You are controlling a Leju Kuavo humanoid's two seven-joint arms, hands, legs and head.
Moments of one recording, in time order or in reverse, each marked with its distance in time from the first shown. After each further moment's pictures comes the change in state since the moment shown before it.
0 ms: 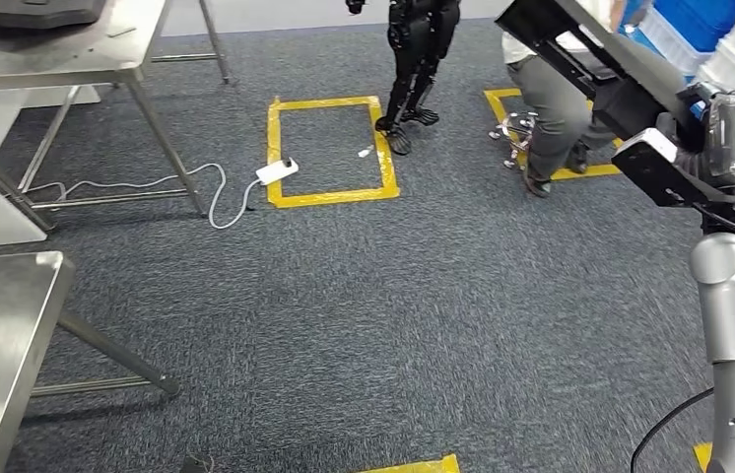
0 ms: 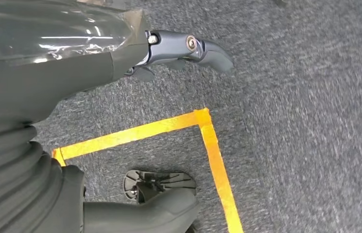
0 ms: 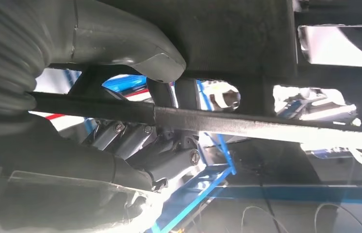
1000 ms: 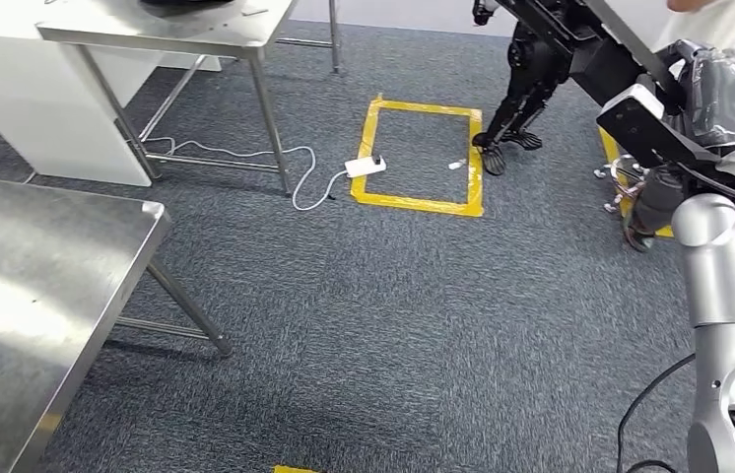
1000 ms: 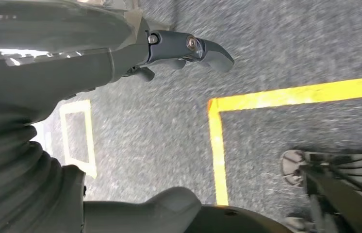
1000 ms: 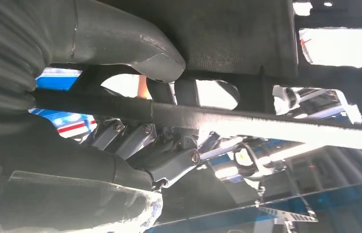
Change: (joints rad) left arm 0.049 -0.002 -0.055 0.024 -0.155 -0.068 0.630; right arm -0.124 0.061 0.049 0.068 -0.028 0.031 -0.009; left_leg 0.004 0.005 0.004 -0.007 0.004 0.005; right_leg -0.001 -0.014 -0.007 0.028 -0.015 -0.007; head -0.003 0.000
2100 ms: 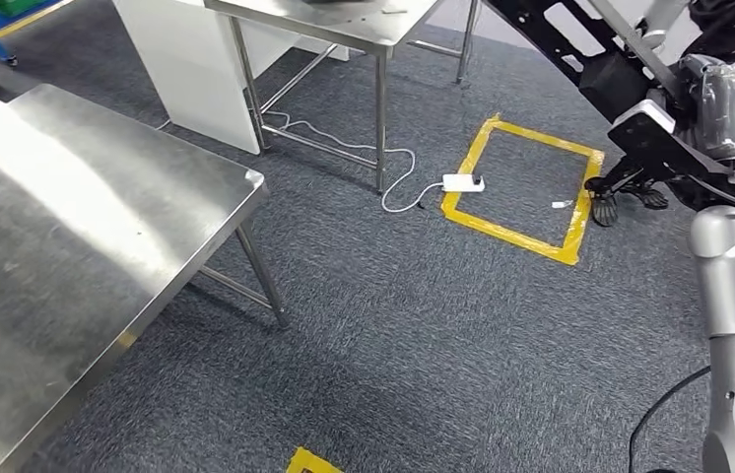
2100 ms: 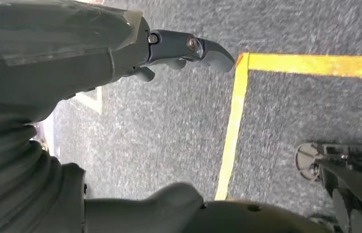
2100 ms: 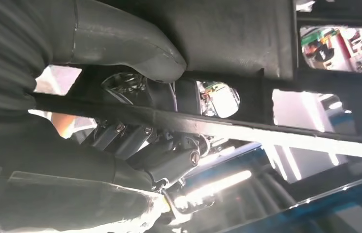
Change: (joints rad) left arm 0.008 -0.002 -0.001 0.001 -0.049 -0.023 0.037; right arm 0.044 -0.044 -0.004 -0.009 -0.010 0.007 0.000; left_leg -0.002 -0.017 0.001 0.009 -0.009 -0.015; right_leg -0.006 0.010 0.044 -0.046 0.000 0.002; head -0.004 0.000
